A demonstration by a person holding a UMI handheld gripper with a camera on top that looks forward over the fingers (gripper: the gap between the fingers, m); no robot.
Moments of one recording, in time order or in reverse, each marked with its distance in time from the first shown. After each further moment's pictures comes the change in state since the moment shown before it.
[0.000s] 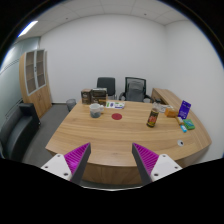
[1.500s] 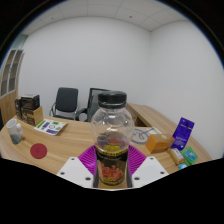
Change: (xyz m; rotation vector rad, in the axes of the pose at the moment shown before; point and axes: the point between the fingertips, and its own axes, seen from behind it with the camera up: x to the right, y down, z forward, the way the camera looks) arm 0.320 -0.118 0.431 0.212 0.279 -0.035
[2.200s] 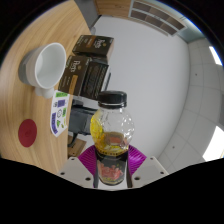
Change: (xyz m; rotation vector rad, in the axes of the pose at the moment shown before) arm -0.291 -0.185 -0.024 0.224 0.360 -1.633
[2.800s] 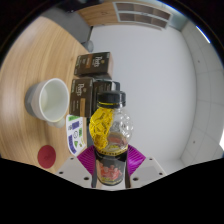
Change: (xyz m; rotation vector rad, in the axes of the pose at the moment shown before) arm -0.035 -0.051 -0.006 0.102 -0.190 0.187
